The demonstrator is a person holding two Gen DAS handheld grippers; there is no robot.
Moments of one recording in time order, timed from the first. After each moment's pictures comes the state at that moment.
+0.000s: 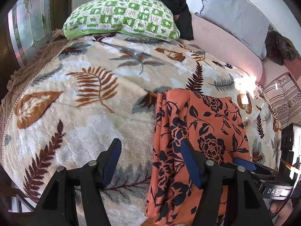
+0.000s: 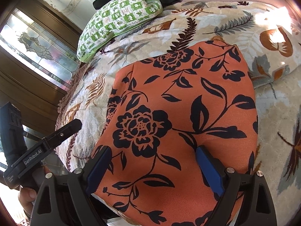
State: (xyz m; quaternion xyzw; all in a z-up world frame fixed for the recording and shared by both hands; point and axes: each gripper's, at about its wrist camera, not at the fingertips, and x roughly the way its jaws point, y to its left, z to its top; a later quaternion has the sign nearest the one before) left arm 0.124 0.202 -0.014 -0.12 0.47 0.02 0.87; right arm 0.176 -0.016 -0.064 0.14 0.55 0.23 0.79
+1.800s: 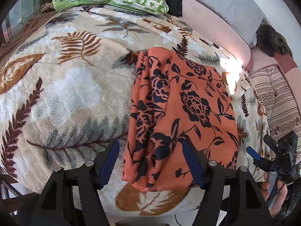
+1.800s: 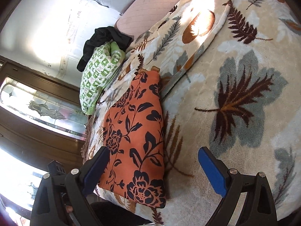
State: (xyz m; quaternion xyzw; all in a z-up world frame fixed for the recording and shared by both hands) left arm 0.087 0.181 -0.047 -0.17 0.53 -0.05 0.83; right arm 0.114 -0.193 -0.076 0.37 0.47 0.19 0.78
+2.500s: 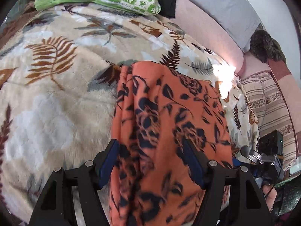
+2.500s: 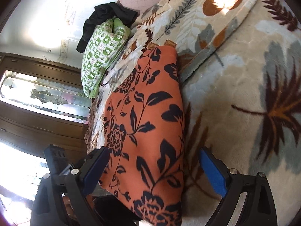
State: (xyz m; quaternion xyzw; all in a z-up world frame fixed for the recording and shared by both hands) left arm 0.159 0.185 -0.068 -0.21 0.53 -0.09 0.82; right arm 0.179 -0.137 -0.105 0.35 0.52 0.24 0.74
